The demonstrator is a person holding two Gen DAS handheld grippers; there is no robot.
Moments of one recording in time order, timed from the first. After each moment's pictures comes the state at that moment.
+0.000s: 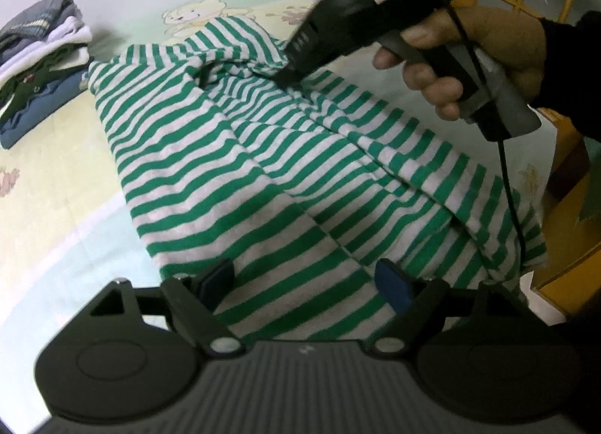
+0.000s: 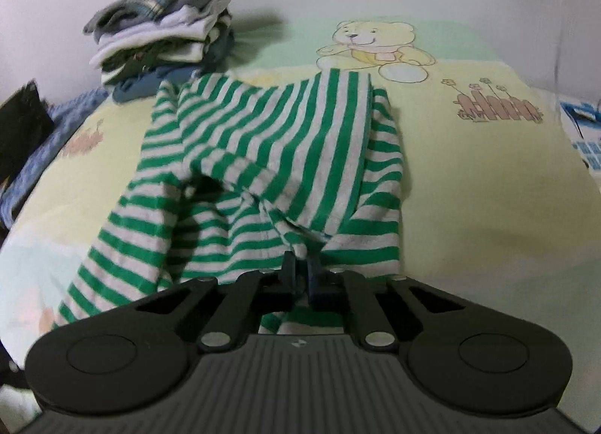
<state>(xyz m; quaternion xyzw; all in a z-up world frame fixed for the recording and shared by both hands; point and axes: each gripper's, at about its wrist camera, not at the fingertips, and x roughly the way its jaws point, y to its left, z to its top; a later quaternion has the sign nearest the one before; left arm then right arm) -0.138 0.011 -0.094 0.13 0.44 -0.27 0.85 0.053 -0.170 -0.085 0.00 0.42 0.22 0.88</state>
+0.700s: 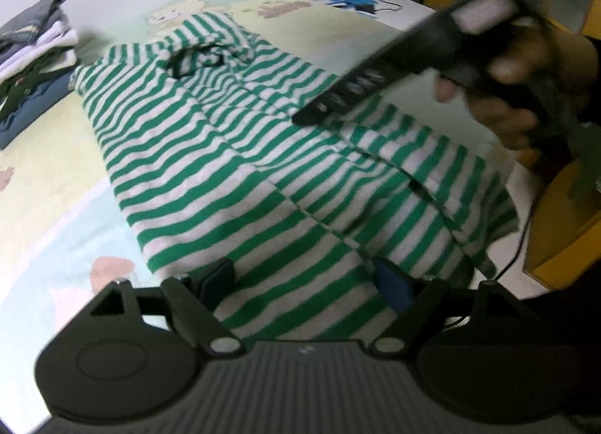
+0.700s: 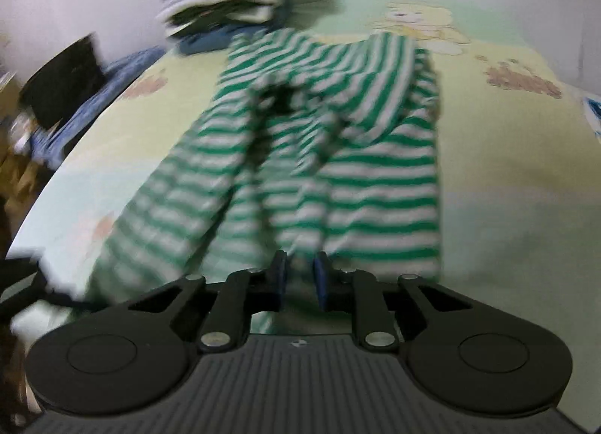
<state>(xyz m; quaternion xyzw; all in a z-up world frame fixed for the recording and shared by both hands) -0.164 0.006 -0.094 0.14 0.44 -0.30 0.83 -0.033 -0.184 -0.079 -0.03 0.44 0.29 0.85</state>
